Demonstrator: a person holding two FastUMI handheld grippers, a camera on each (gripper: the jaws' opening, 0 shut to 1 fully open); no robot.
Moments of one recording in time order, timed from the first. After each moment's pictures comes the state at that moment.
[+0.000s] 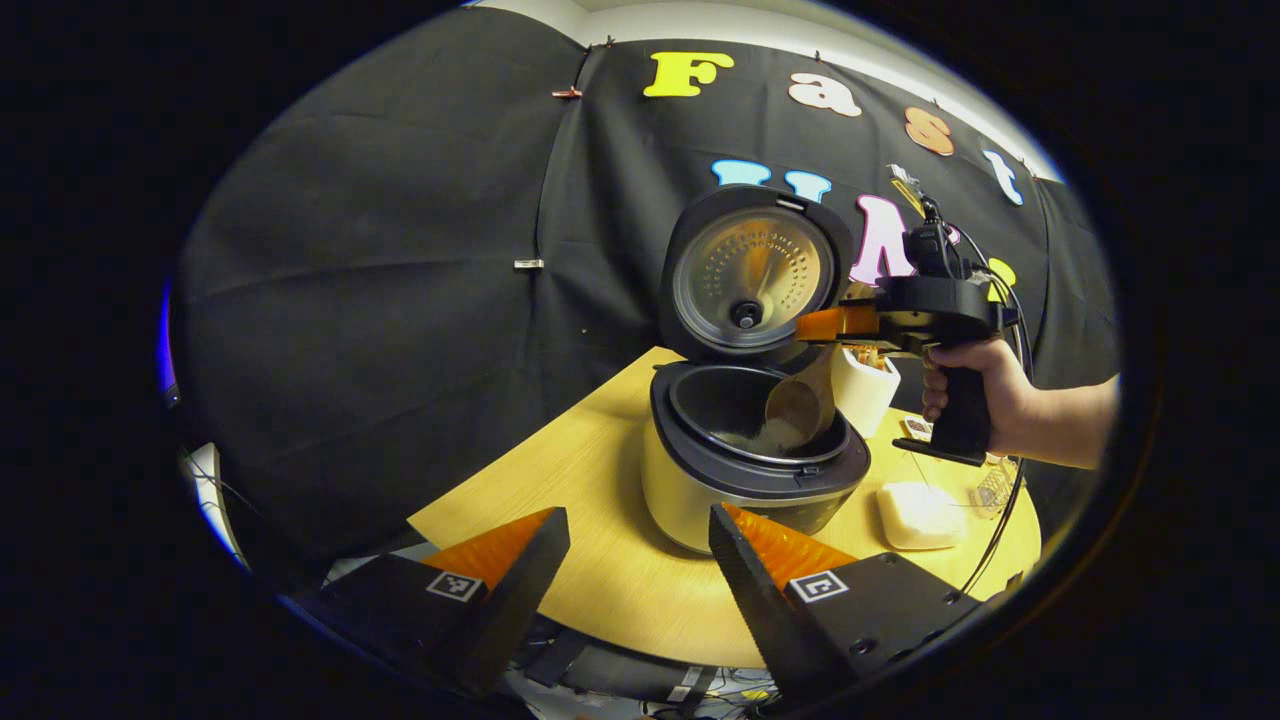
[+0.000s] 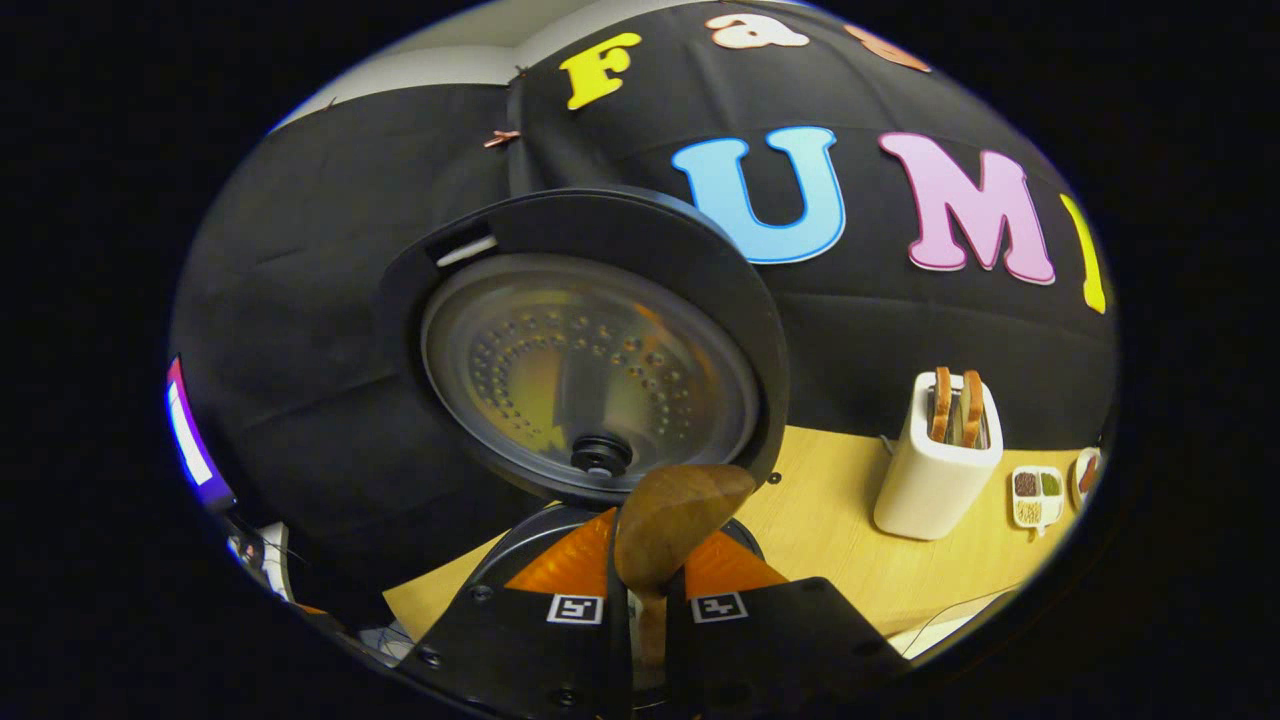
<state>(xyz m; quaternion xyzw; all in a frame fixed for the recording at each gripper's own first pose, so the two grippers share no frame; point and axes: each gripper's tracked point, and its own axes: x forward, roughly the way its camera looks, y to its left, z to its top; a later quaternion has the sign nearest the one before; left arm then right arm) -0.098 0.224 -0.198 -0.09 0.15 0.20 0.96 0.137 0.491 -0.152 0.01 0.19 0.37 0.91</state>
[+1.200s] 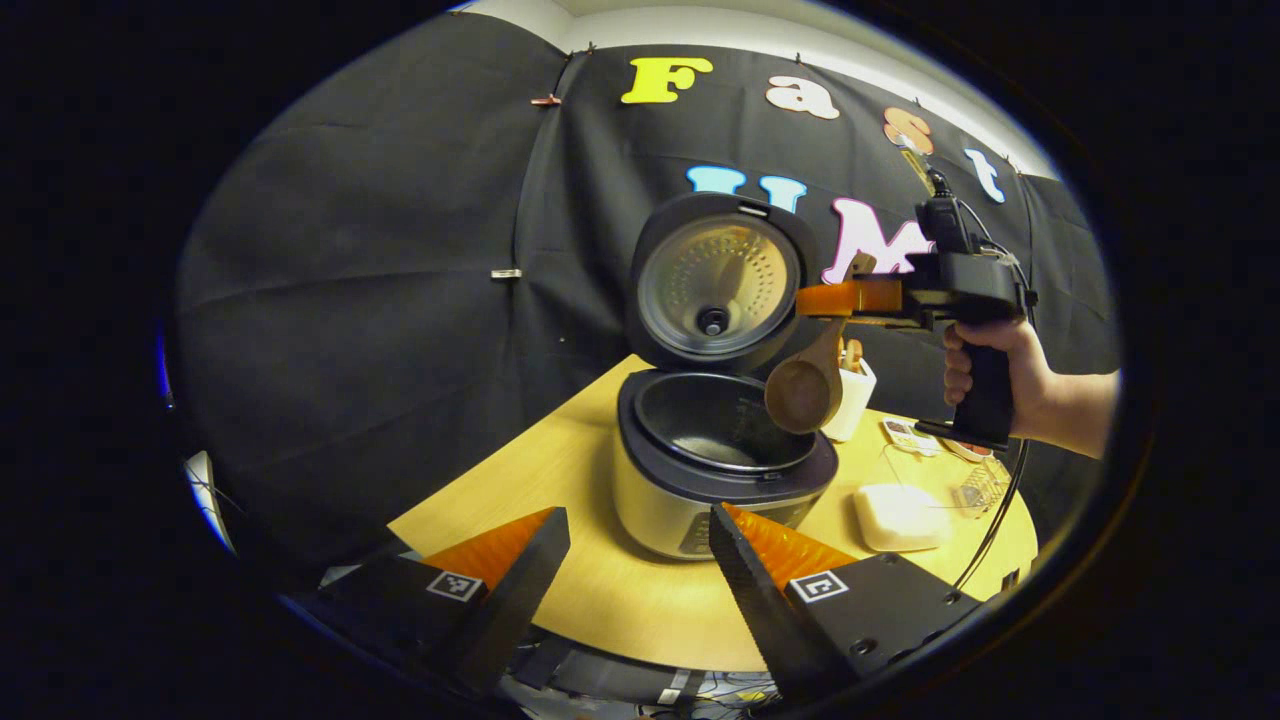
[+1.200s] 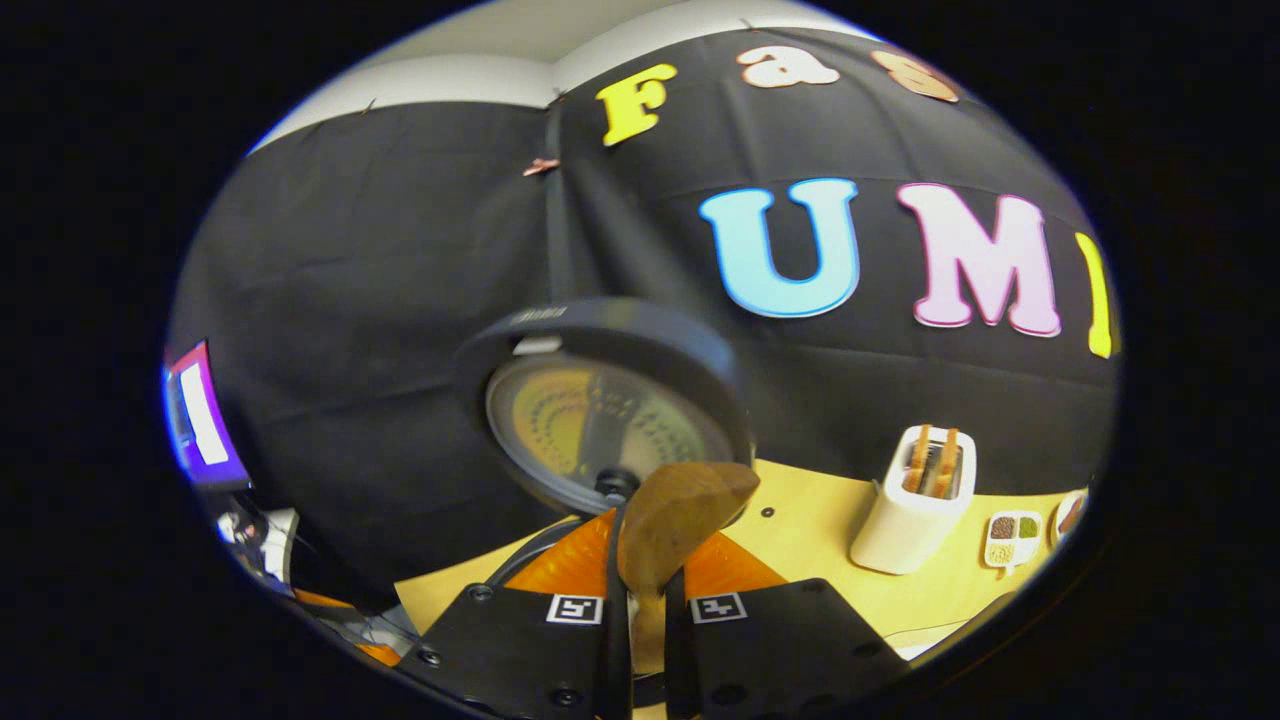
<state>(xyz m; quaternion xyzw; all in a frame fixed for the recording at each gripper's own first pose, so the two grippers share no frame) -0.082 0.184 -0.183 -0.08 0.14 0.15 0.98 0.123 0.430 -0.072 0.05 0.13 0.37 0.92</state>
